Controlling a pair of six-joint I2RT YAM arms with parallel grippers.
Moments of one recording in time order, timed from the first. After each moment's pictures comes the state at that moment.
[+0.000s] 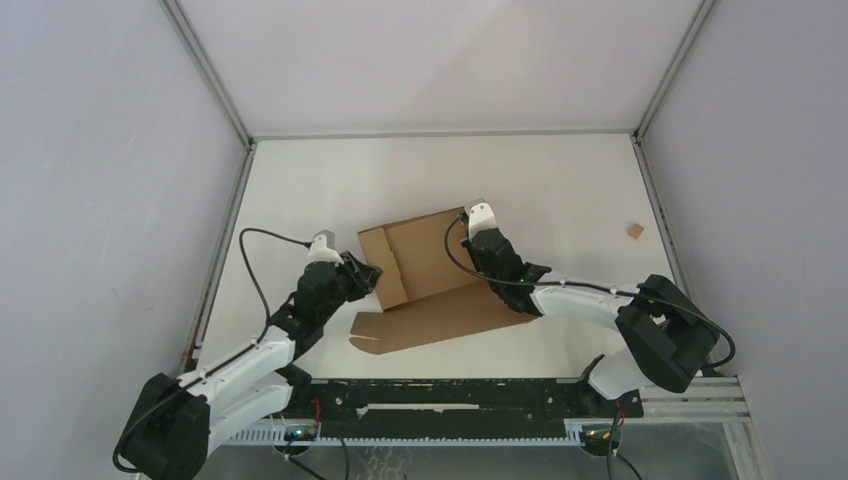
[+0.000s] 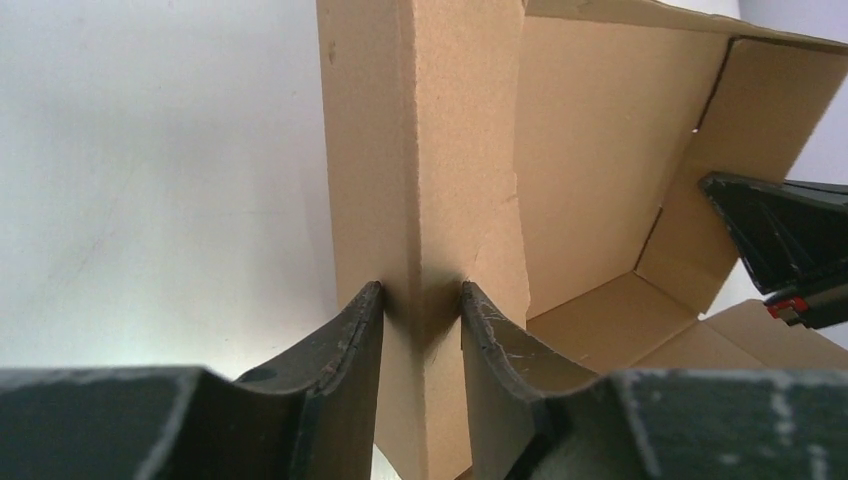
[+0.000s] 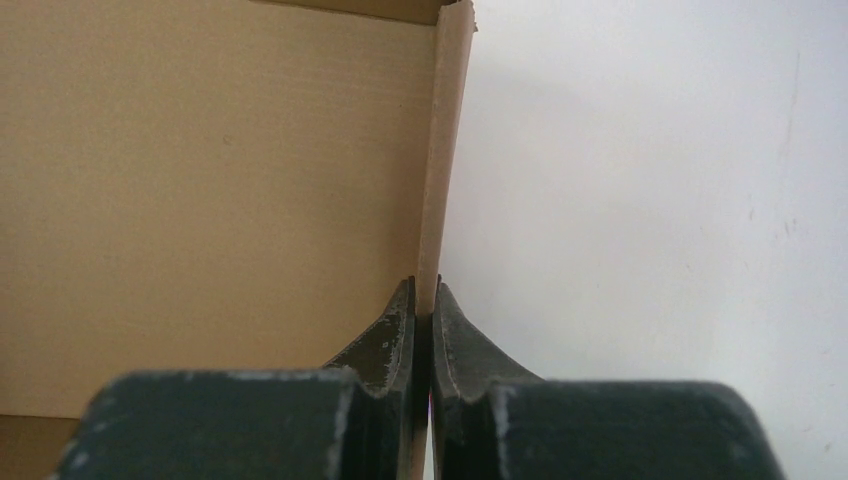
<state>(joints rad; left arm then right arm) -0.49 0.91 0.26 0.24 -0.09 -0.77 0.79 1.46 0.70 0.24 0.47 0.02</state>
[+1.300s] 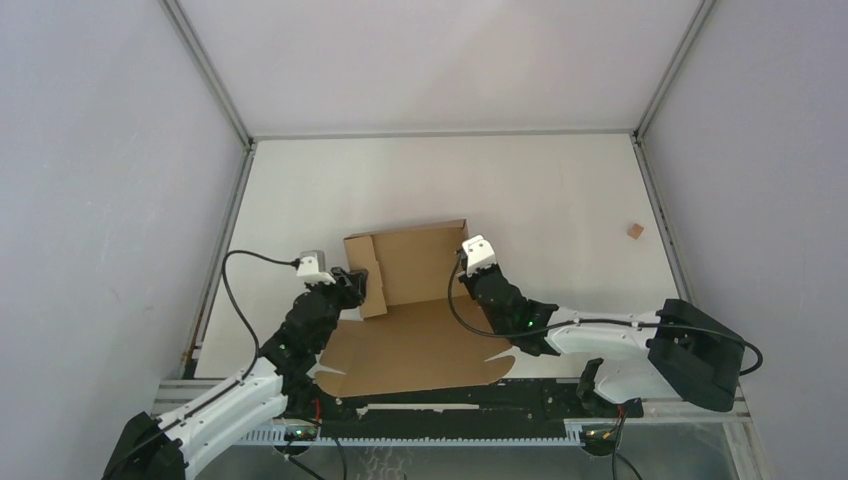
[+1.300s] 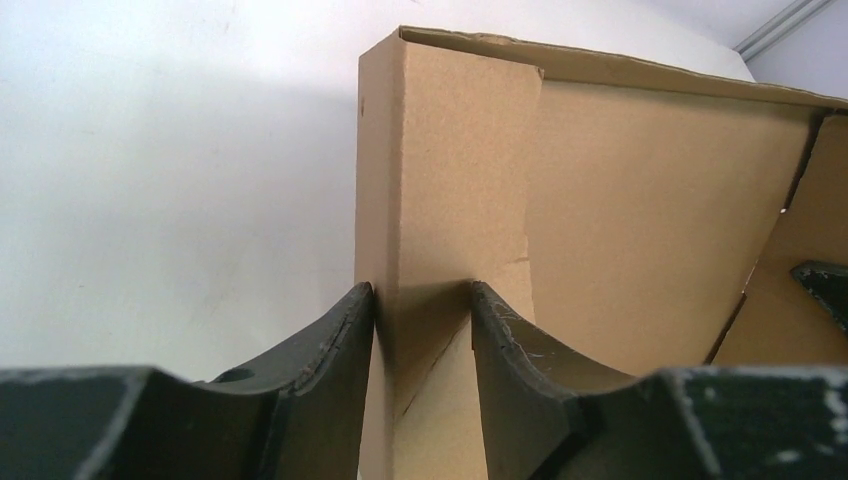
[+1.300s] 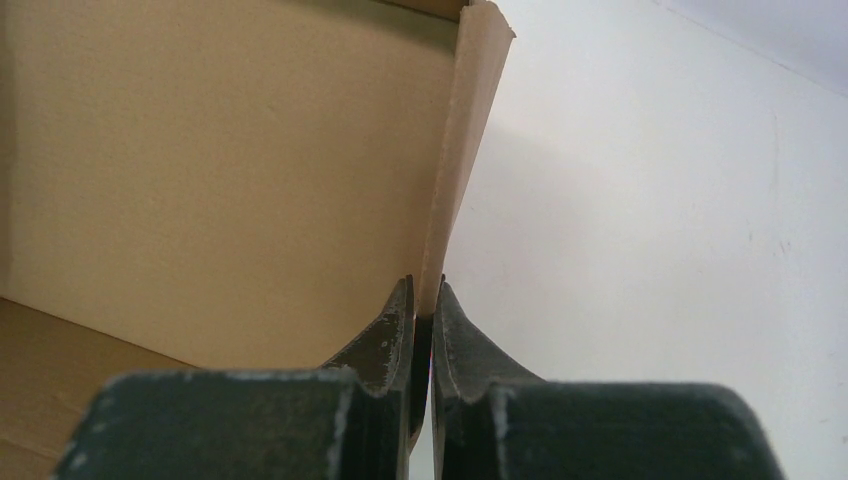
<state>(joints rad) -0.64 0.61 0.09 0.31 -0.41 -0.54 1.06 1.29 0.48 0.45 0.69 -0.01</state>
